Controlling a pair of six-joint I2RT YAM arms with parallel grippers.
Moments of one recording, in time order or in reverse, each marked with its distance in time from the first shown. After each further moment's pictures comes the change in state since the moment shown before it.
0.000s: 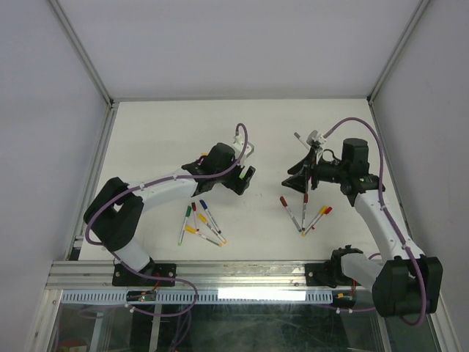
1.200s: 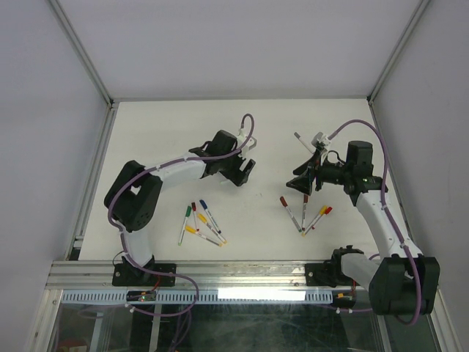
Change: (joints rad) left arm 0.098 0.225 0.217 -0.132 0.154 0.118; right arm -0.079 -0.013 -0.035 -0.032 -0.026 -0.059
